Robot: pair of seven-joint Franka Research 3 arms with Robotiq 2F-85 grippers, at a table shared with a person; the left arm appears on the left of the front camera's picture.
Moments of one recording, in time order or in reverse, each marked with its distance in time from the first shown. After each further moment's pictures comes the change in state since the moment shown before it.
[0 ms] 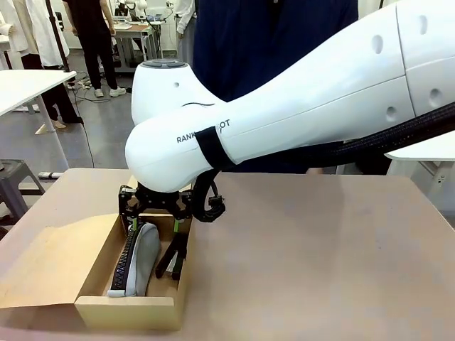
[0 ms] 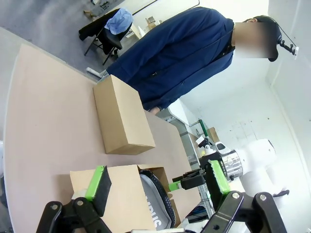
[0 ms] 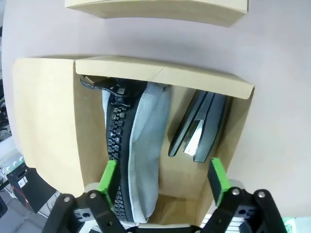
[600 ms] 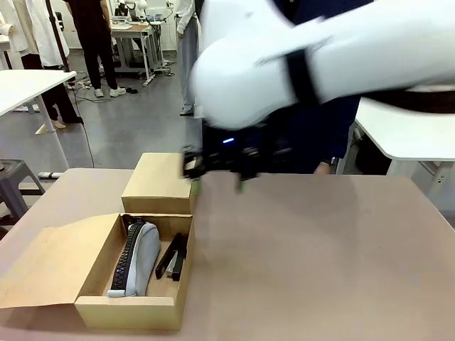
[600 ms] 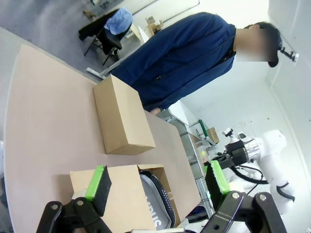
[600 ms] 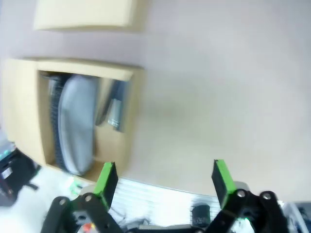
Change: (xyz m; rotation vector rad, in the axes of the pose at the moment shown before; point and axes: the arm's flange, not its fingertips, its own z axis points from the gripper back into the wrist) left arm 0.000 0.000 0.000 0.000 -0.001 0.000; right arm 0.006 -0.145 0.124 -0.066 0.004 0.041
